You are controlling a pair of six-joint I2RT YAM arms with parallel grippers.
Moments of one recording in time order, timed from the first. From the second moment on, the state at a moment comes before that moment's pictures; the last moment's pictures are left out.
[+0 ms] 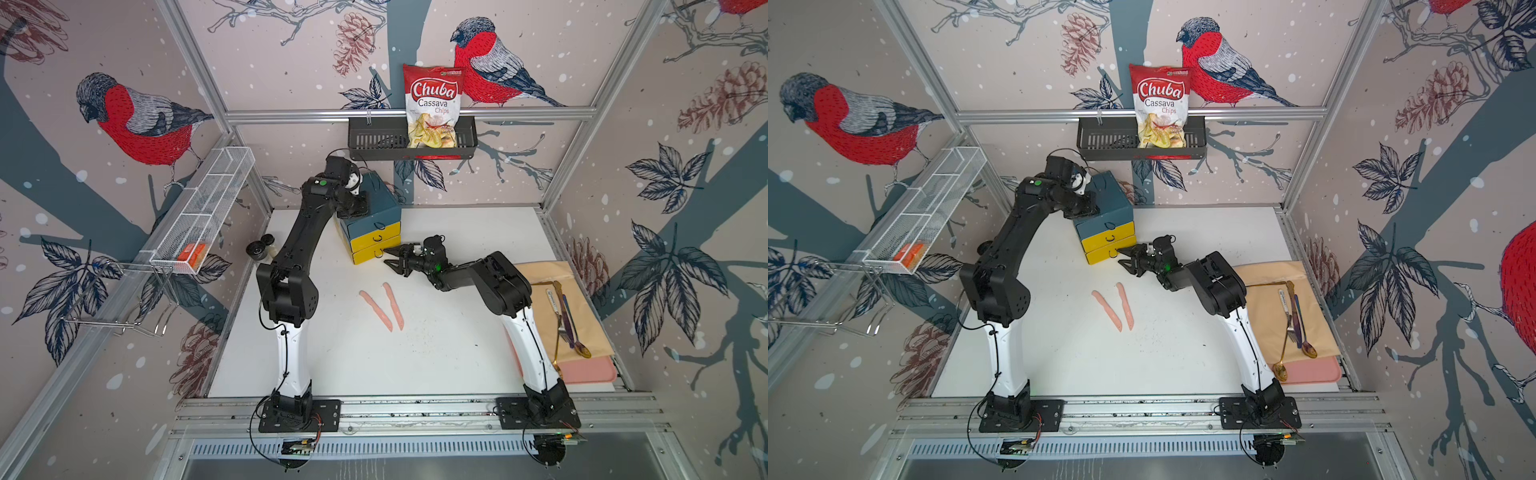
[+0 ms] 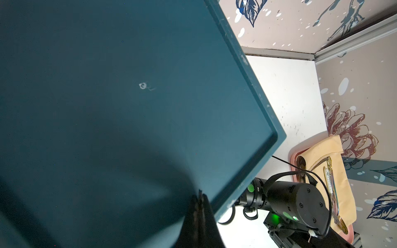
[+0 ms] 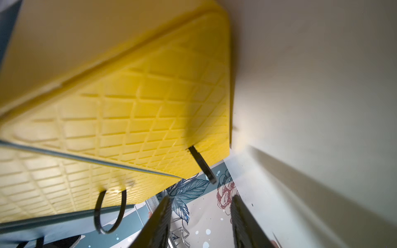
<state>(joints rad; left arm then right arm) -0.22 2.12 2.26 -1.07 0.34 -0.26 0.60 2.44 1.42 0.82 -0.65 1.81</state>
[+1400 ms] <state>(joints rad) -0.20 2.13 2.26 -1.06 0.39 -0.26 0.59 2.28 1.07 0.96 -0.65 1.80</state>
